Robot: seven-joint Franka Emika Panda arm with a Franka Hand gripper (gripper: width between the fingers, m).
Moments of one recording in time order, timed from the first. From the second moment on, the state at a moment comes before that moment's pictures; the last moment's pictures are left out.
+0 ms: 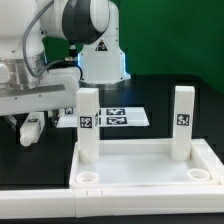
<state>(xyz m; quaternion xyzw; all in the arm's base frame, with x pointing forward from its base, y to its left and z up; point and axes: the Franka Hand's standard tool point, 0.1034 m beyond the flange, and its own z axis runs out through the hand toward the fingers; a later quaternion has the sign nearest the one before) 0.402 -0.160 0.010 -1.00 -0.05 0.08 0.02</state>
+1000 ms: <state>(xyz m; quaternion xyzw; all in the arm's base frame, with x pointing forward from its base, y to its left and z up) 0.430 -0.114 0.035 -0.93 -0.36 0.04 -0.01</state>
